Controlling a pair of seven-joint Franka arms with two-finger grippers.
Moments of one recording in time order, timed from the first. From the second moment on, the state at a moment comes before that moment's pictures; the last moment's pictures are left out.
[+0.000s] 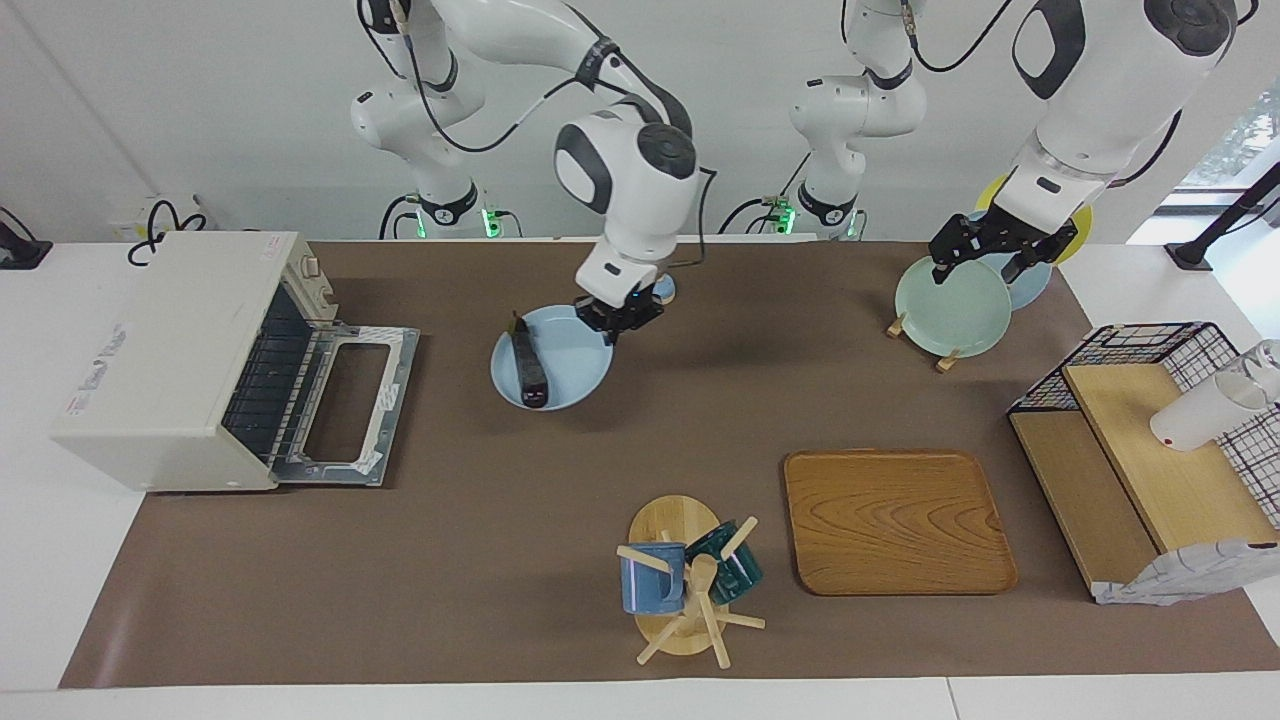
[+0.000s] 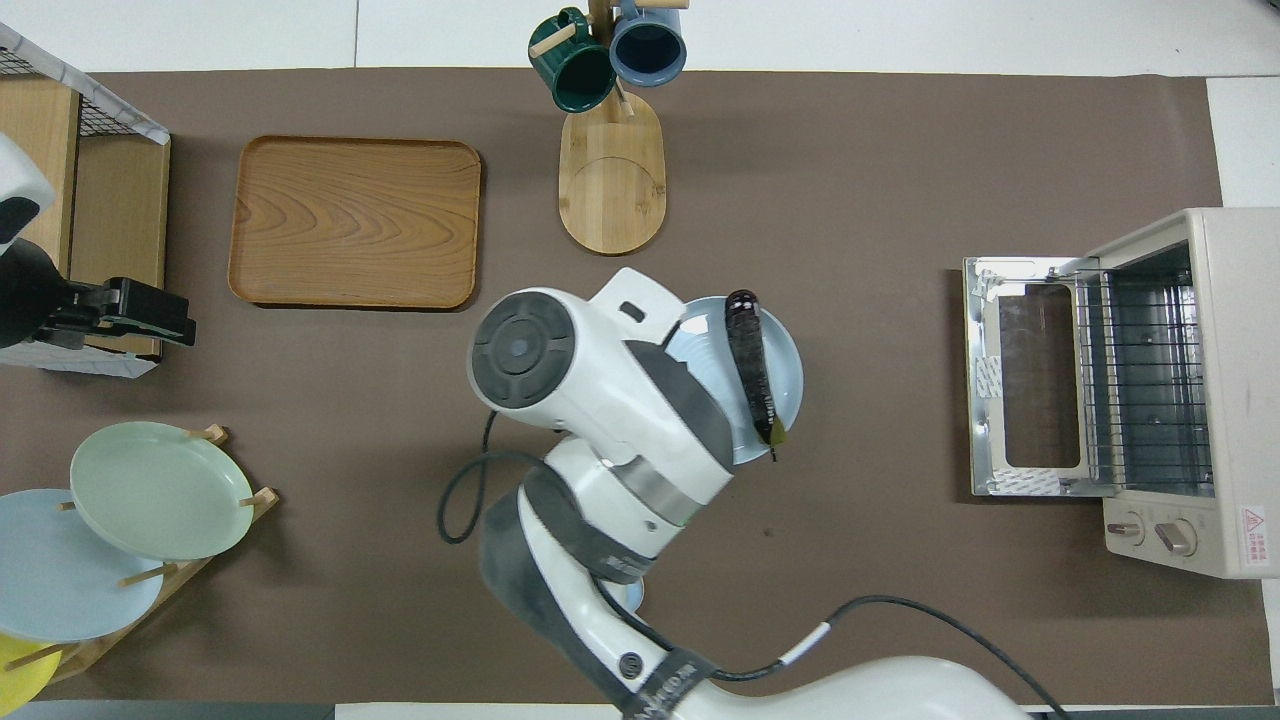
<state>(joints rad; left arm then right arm) -0.08 -0.03 -0.01 -1.66 -0.03 1.57 -0.03 0.76 0.48 -0.01 -1.46 -0.14 1.81 0.67</state>
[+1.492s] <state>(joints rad) -0.28 0.00 -0.04 -1.73 -0.09 1.75 -0.36 0.35 0.21 -0.06 -1.82 -0.14 1.86 0.32</state>
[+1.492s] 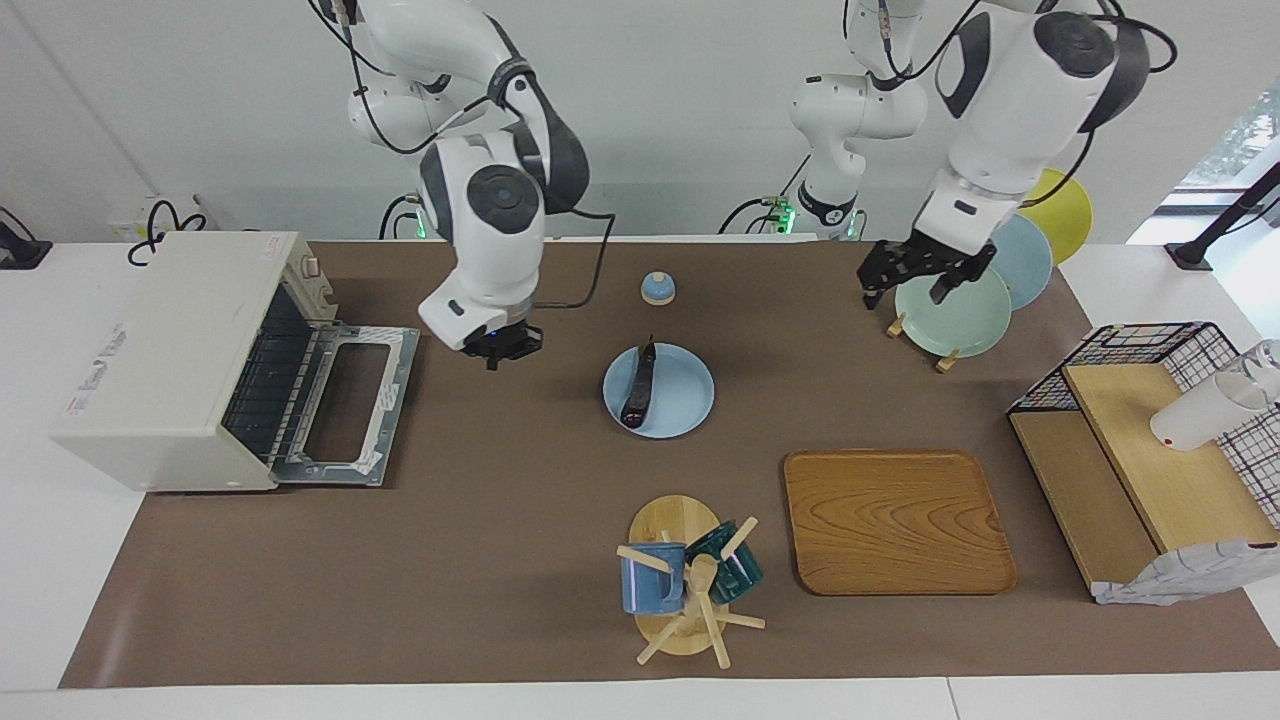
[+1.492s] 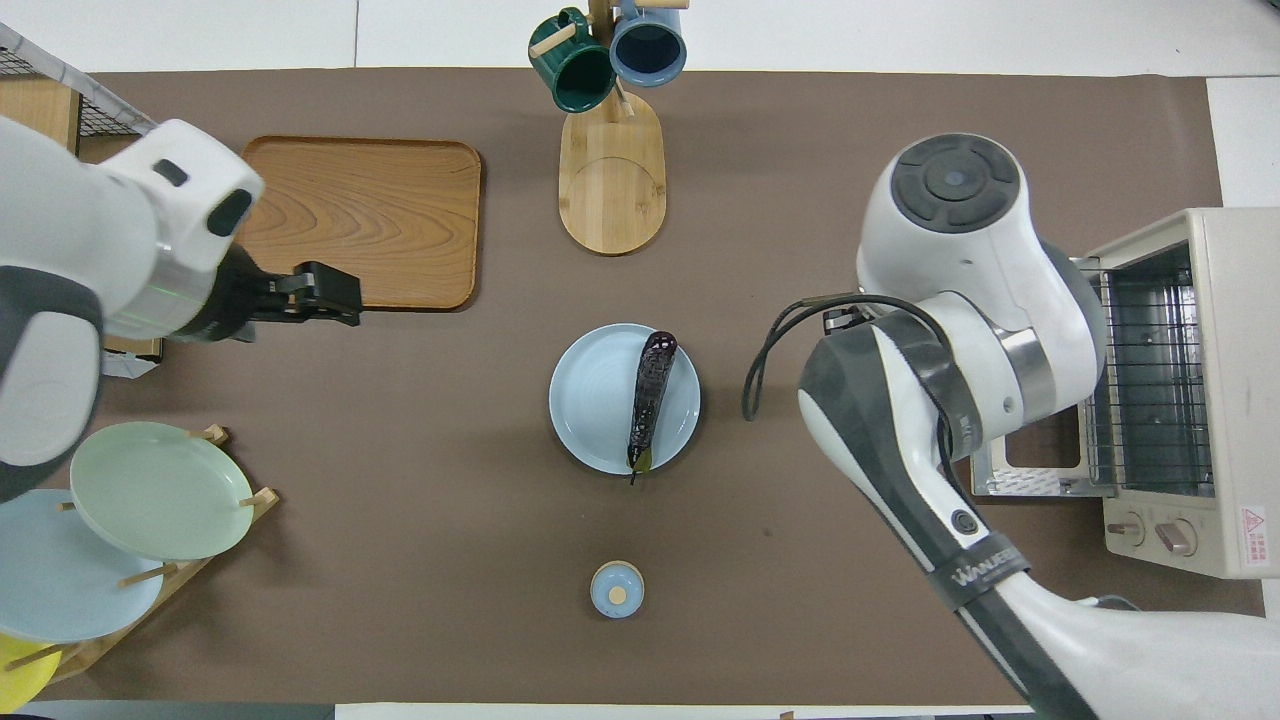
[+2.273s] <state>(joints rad) -0.75 0.28 -0.05 -1.95 -0.10 2.33 -0.58 0.17 0.20 -0.06 -2.14 -0.15 2.22 0.11</state>
